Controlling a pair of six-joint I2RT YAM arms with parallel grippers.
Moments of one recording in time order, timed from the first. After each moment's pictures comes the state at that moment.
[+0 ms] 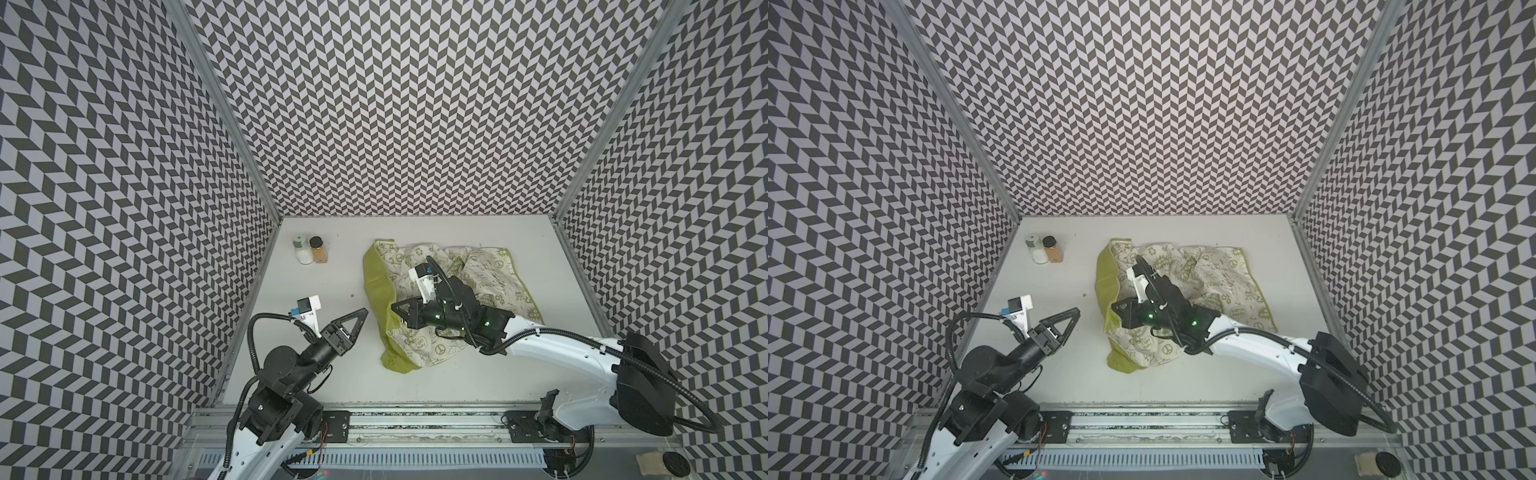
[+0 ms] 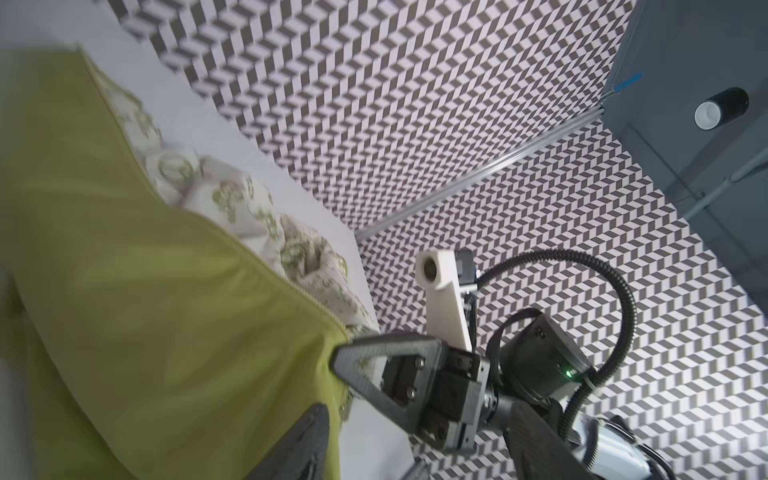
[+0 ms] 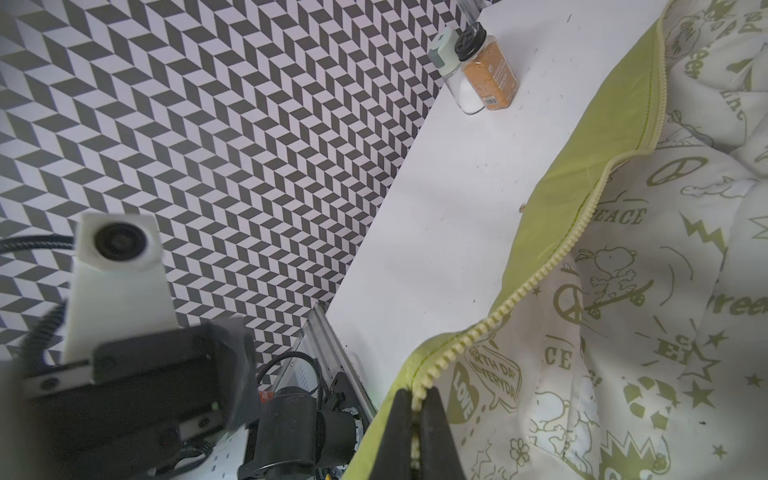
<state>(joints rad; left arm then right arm) -0.61 0.14 0.30 -0.10 0.18 -1.20 0.96 1.43 0.93 0.10 -0.18 0.80</state>
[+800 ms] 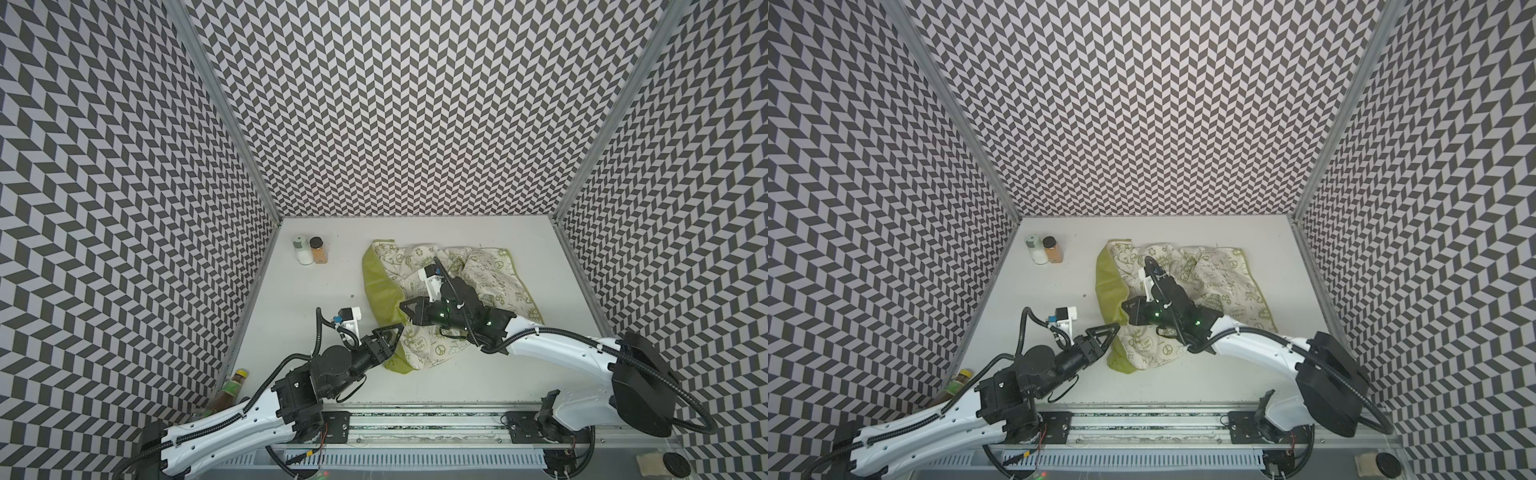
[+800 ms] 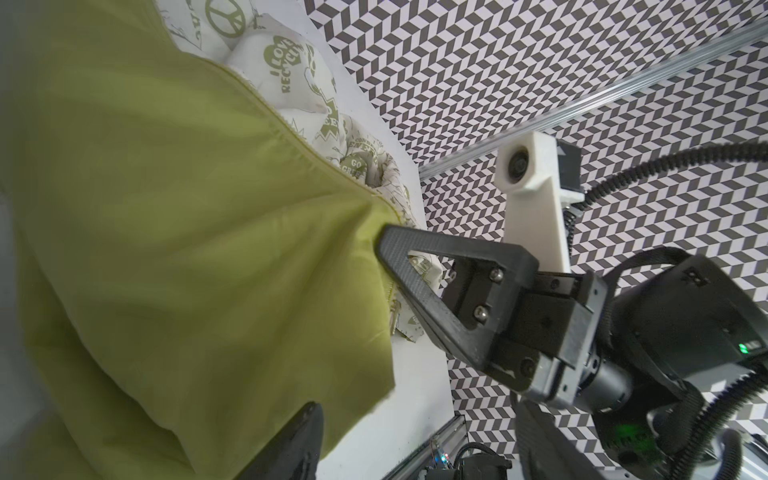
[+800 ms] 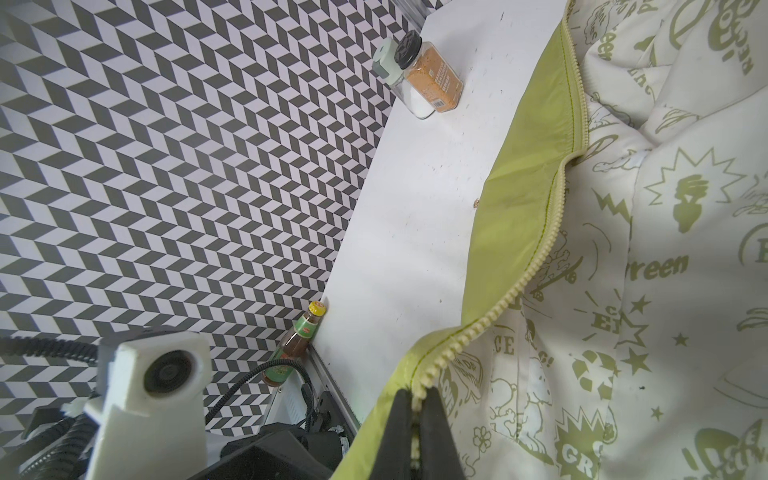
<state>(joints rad) -1.09 0.52 0.31 0.01 -0.32 -1.22 0.91 1.41 0.87 0.11 -0.15 0.87</state>
